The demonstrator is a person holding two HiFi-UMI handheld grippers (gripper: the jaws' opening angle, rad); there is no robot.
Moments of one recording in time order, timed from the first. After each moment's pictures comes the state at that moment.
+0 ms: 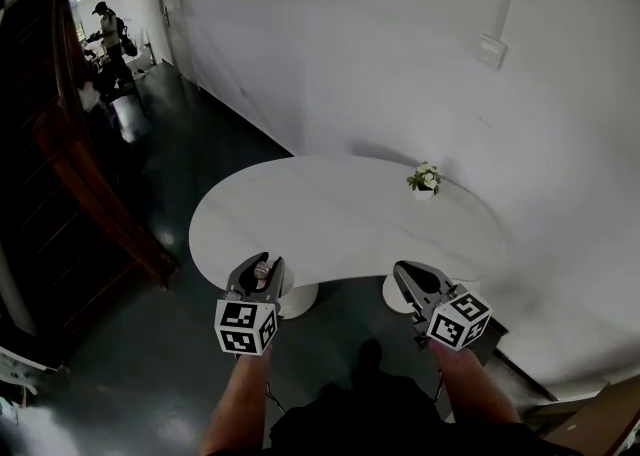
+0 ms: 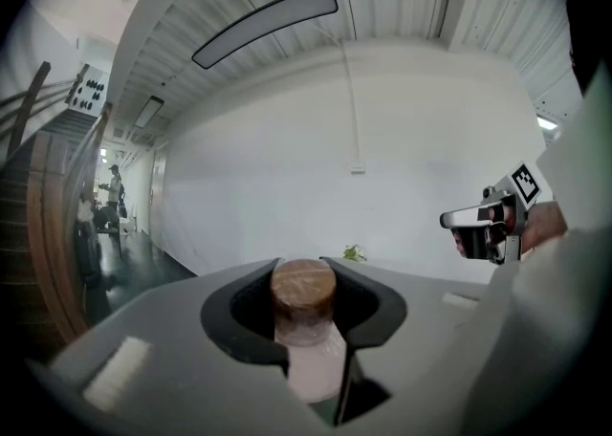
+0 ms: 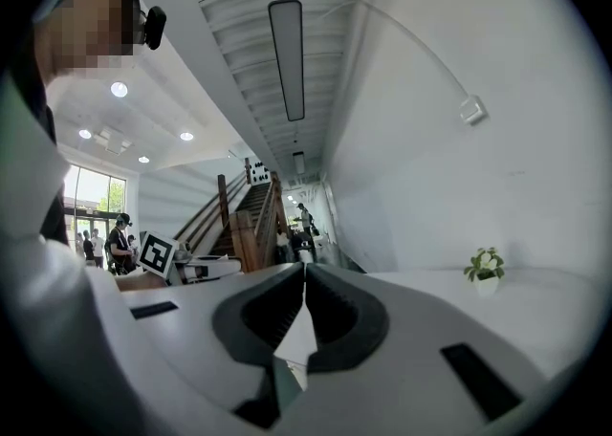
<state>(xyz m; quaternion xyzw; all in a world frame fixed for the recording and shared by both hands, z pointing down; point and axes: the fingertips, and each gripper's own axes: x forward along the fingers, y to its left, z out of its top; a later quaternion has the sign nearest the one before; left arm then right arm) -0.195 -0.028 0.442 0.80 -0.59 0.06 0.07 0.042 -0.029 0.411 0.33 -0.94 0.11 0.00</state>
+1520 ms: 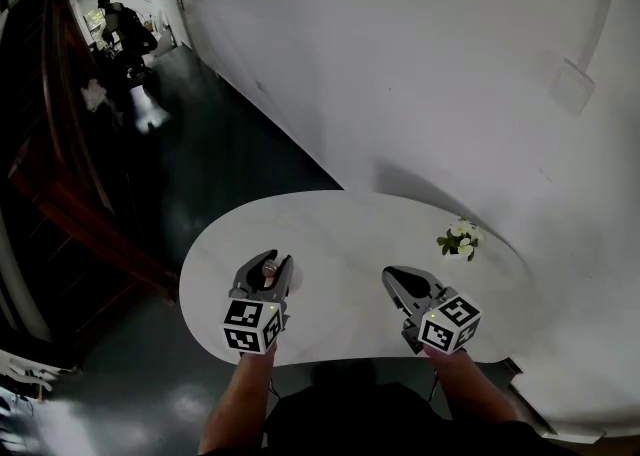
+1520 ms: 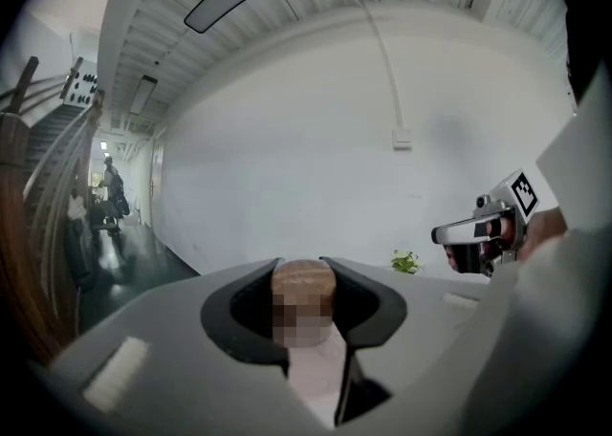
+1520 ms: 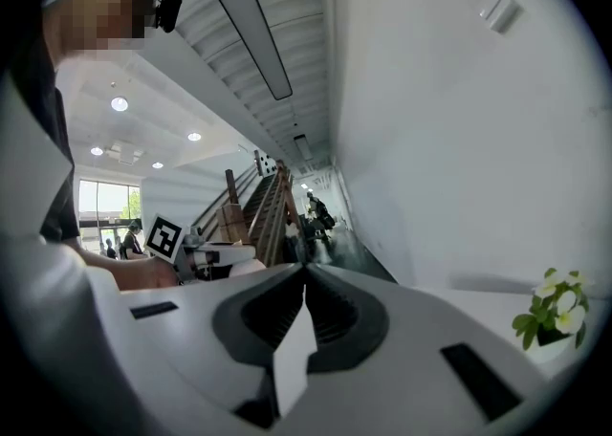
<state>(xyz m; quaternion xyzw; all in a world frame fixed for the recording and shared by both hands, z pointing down) -0.205 -0.296 0.470 0.78 -0.61 0.10 0.09 -0.008 -0.301 0.462 0.25 -0.96 0.15 0.03</state>
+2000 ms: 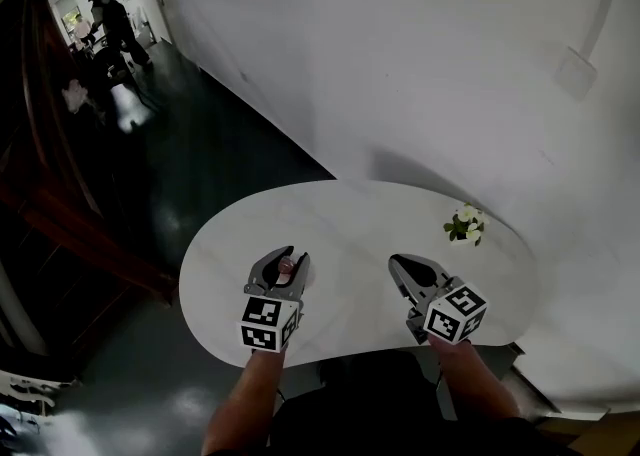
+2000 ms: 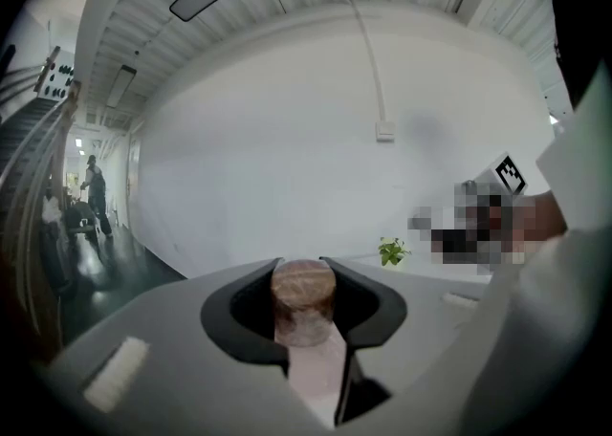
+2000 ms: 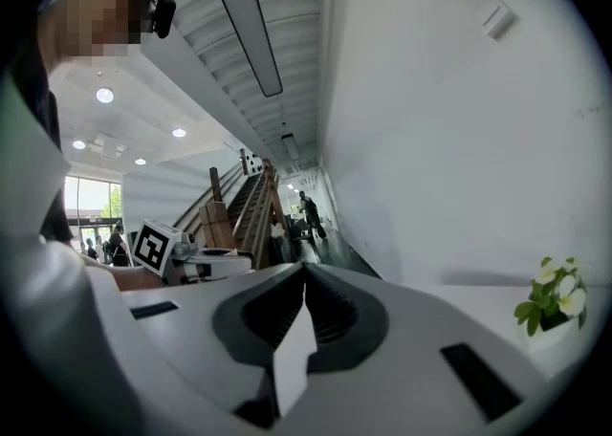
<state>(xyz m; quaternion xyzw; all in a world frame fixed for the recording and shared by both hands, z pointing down) -0.205 -0.302 0.498 0.82 -0.55 0.12 0.09 -0.033 -0.305 0.474 0.30 -0.94 0.15 0.03</state>
